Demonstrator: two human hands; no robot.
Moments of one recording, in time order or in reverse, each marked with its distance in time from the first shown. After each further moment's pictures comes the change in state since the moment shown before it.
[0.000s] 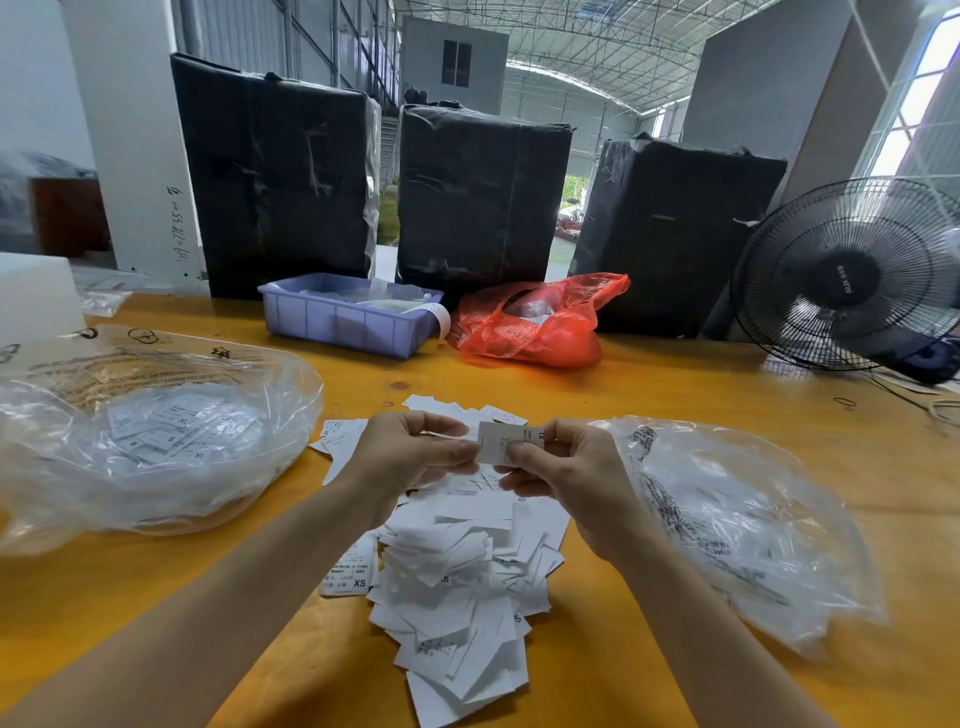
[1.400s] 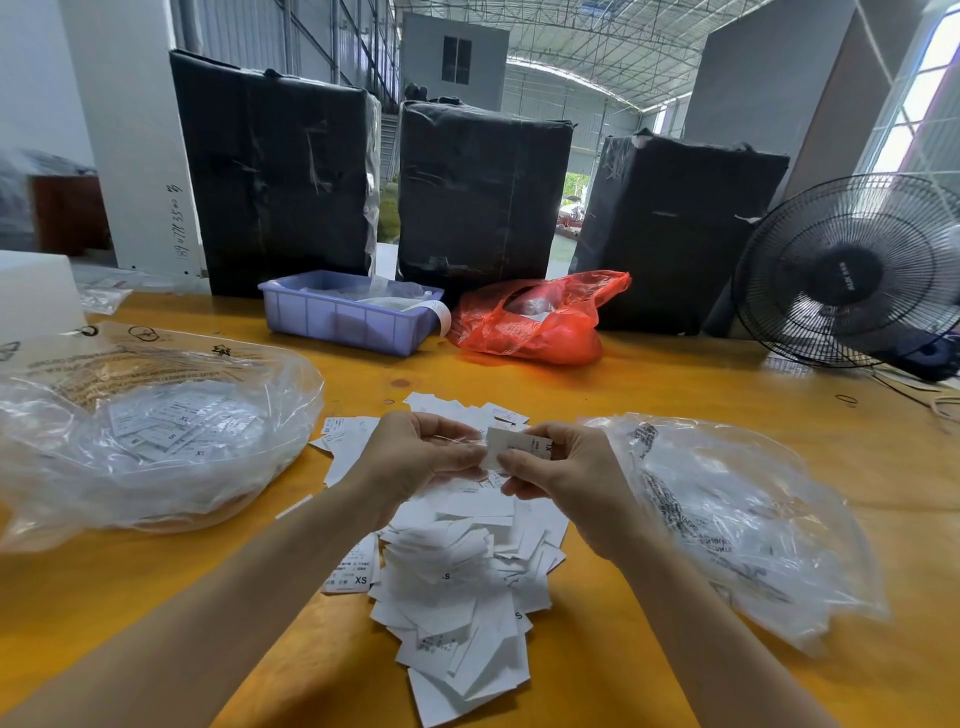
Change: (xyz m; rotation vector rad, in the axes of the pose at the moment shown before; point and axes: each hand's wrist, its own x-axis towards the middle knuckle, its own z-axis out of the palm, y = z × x) left_hand -0.002 0.000 0.003 -0.043 -0.065 0.007; right_hand 0.000 0.003 0.000 -0.068 -0.055 -0.032
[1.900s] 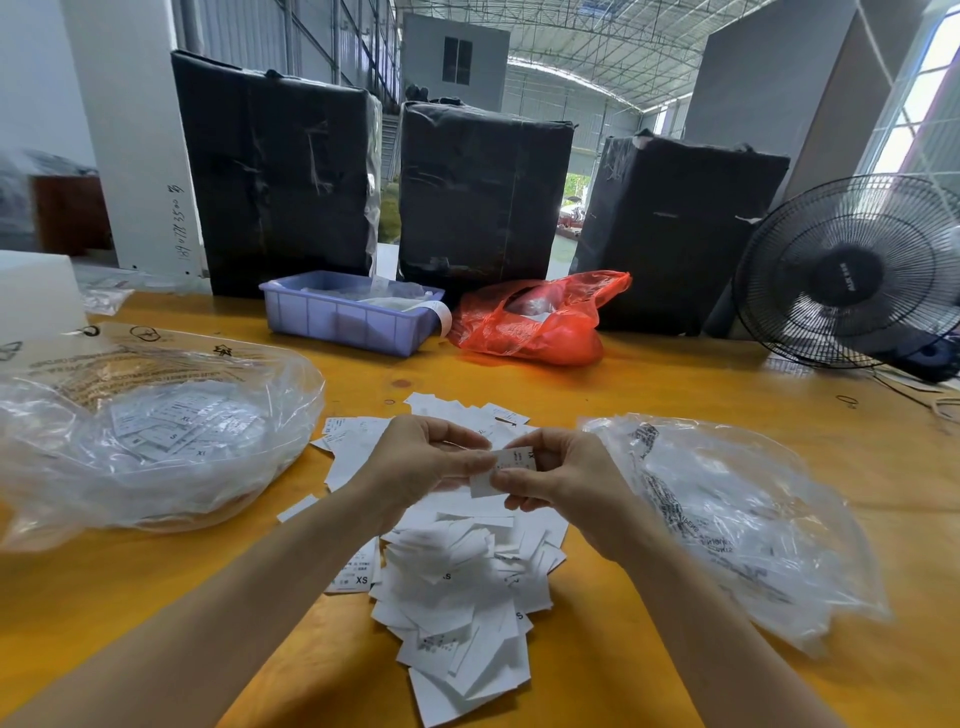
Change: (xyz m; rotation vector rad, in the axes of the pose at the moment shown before) left_hand 0.001 -0.005 0.003 0.146 -0.009 0.033; right_hand -0.002 -0.003 -0.004 -0.060 -0.096 0.077
